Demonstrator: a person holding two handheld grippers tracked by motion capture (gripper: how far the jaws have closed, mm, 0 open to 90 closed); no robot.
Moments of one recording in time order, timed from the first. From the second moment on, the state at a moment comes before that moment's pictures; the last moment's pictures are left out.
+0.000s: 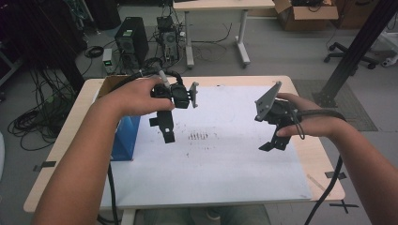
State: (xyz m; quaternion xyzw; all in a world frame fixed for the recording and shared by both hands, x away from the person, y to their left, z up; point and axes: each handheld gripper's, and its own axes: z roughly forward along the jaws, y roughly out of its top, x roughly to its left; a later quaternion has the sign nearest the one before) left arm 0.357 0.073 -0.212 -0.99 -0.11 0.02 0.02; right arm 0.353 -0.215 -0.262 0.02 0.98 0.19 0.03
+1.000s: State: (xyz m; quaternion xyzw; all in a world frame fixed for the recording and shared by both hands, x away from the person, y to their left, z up) left arm 0.365 0.081 -0.218 -0.99 -0.12 0.02 0.02; right arm 0.367 -0.208 -0.261 0.02 0.98 0.19 0.03
